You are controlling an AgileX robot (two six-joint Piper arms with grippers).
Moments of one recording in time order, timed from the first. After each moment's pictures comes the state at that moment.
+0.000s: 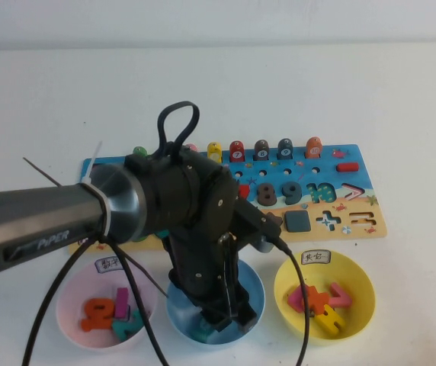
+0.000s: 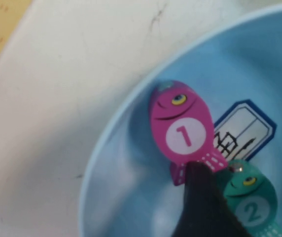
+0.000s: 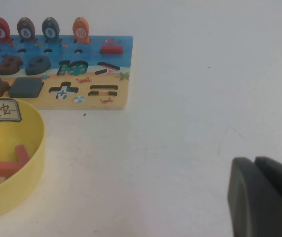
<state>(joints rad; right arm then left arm) 0.09 -0.01 0.03 0.12 0.37 -0.05 -0.80 1.86 -1.26 -0.04 0.98 0.13</state>
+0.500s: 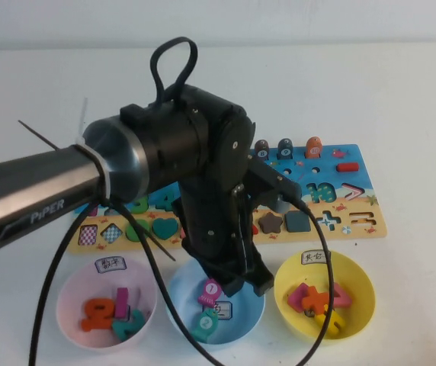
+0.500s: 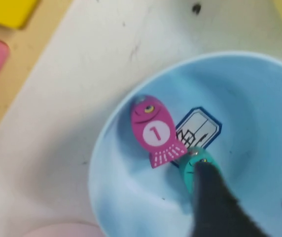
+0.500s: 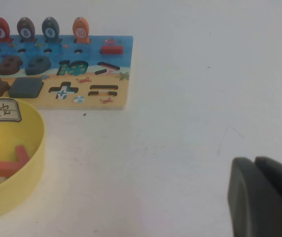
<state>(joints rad) 0.09 -0.01 0.03 0.12 0.37 -0.05 -0.80 1.86 -1.47 -0.05 1.20 0.13</state>
